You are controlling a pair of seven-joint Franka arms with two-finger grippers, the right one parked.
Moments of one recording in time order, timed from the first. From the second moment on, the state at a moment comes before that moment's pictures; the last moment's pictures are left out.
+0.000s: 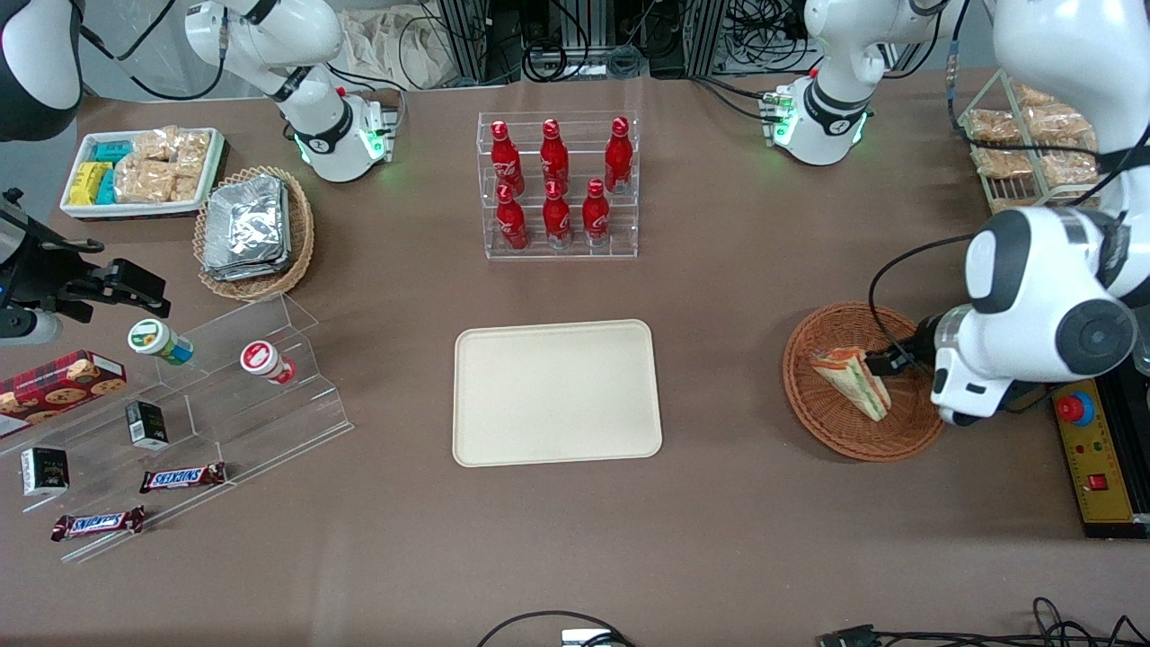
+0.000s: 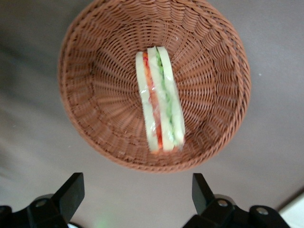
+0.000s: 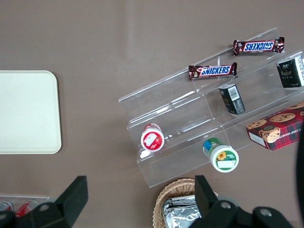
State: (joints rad) arm -0.04 0.38 -0.03 -1.70 -0.02 1.75 -0.57
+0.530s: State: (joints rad) arm -0.04 0.54 -0.03 -1.75 -0.02 1.97 -0.61
